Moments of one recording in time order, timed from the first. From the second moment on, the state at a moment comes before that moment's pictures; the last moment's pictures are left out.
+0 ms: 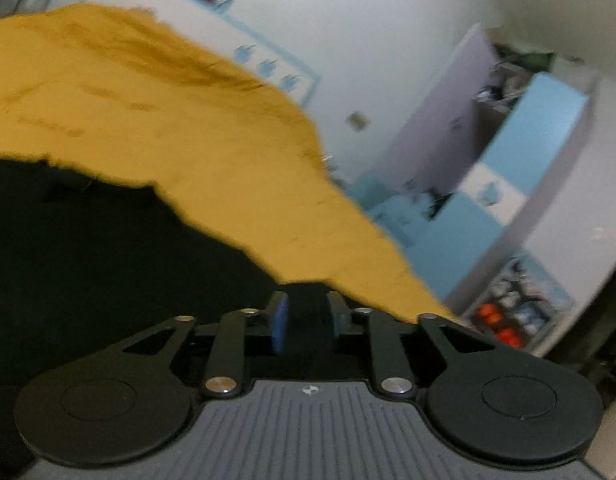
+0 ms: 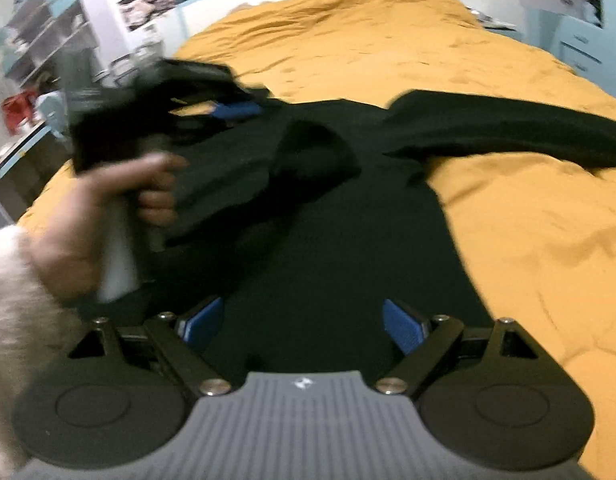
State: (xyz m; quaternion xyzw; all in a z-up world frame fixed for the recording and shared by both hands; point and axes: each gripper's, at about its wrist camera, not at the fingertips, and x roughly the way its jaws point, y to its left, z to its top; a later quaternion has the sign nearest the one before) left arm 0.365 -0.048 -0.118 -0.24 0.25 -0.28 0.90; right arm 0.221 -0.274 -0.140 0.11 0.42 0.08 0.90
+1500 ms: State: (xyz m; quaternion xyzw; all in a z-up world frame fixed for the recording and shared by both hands) left arm 0.246 0.257 -0.228 -0.56 0.21 0.09 0.80; right arm 0.441 -0.292 -0.159 0.20 0.35 0.11 0.91
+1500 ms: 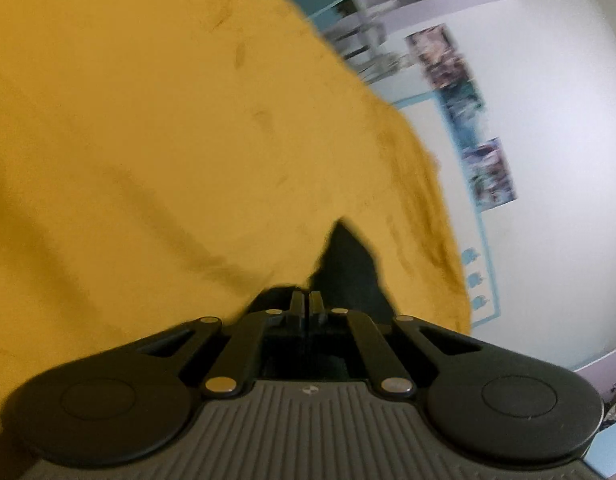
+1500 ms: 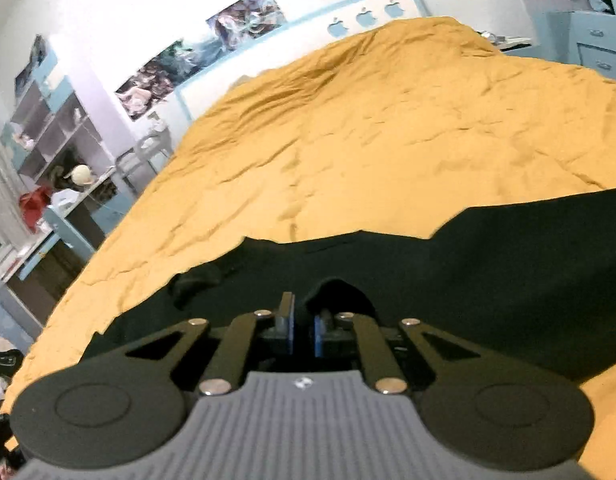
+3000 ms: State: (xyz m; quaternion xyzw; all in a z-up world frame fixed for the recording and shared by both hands) left arm 0.250 0.241 -0.170 -0.46 0.26 0.10 0.84; right arm 0.426 -0.303 -0.196 0.19 0.39 0.05 0.90
